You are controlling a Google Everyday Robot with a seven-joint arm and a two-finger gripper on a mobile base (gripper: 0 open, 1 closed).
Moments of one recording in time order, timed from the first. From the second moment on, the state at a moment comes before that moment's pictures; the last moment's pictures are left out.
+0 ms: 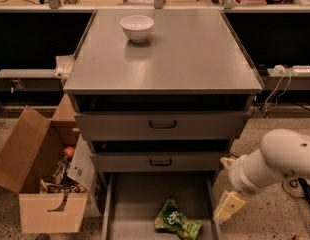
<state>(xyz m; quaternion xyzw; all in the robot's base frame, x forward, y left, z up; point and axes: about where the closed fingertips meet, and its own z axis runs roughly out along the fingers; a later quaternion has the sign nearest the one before) 0.414 -0.209 0.612 -0.56 0.80 0.11 0.16</state>
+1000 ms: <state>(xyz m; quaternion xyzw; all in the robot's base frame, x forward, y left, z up) 0.416 -0.183 0.456 -0.50 0.82 0.20 0.20</state>
